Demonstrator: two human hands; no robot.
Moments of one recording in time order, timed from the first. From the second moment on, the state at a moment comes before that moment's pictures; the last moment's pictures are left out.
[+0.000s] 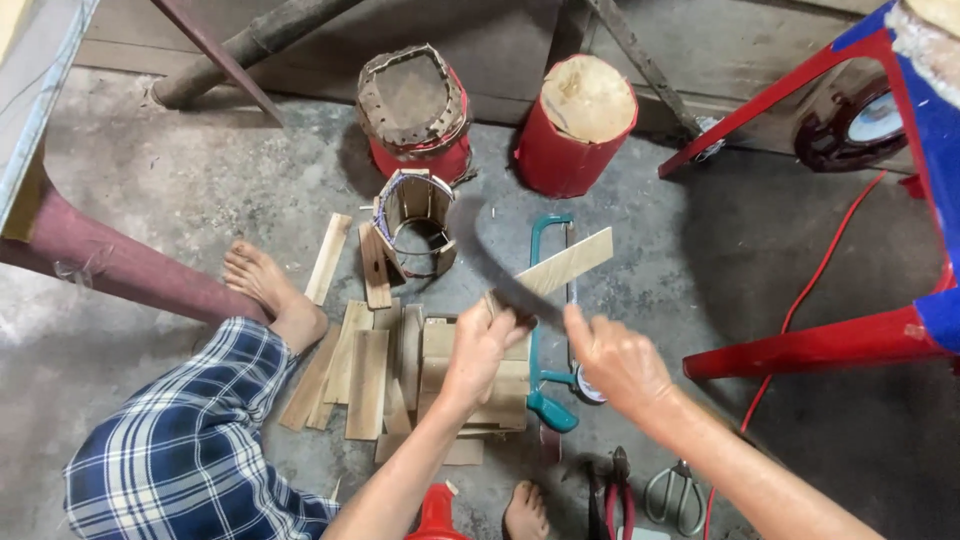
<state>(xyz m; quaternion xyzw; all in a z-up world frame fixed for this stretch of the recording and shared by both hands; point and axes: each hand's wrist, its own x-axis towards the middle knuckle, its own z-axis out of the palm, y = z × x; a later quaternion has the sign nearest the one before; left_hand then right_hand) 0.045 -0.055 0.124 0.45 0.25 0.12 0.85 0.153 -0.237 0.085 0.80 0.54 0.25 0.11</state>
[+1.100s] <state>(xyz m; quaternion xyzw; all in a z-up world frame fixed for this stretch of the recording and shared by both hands) 0.033 -0.060 0.052 0.53 0.31 0.26 0.75 0.129 -0.239 0.118 0.76 0.57 0.30 0.11</state>
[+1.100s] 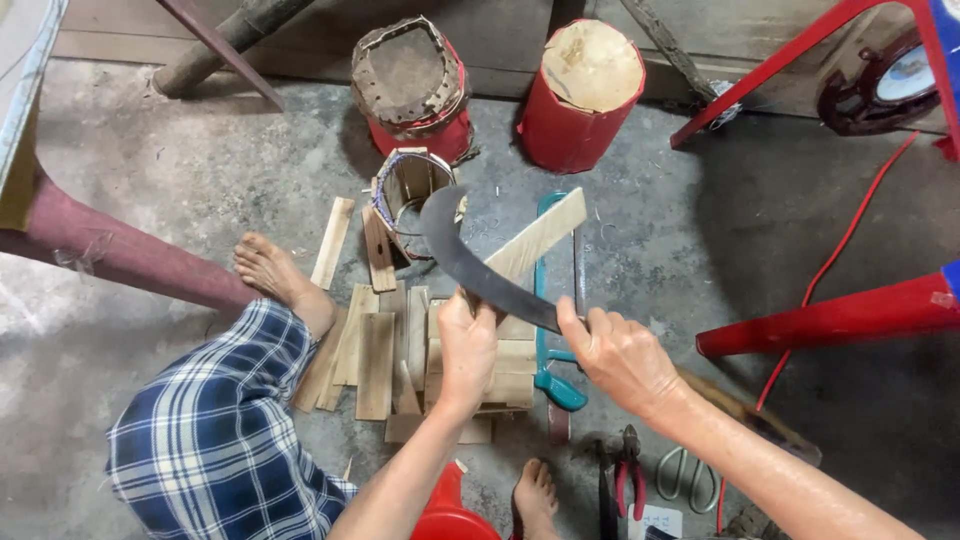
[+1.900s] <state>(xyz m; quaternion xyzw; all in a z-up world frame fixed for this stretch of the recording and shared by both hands) 0.023 -0.019 0.084 0.46 0.37 0.24 0.77 0.162 -0.265 0.118 0.86 0.47 0.18 0.07</state>
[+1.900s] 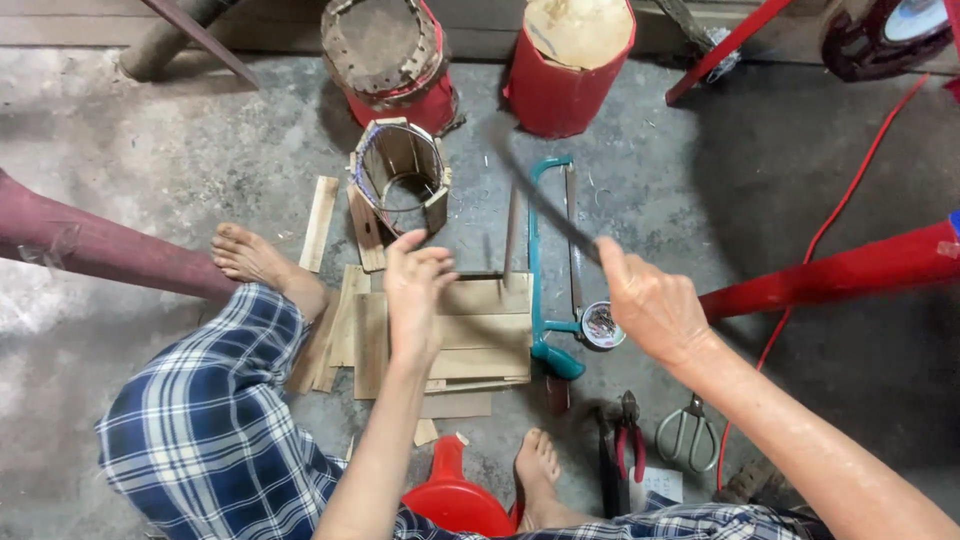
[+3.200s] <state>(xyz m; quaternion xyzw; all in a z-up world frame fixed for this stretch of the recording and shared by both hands) 0.133 -0.039 0.016 0.18 0.24 -0.10 0.95 0.208 -0.321 0.069 0.94 0.33 -0.03 -0.07</state>
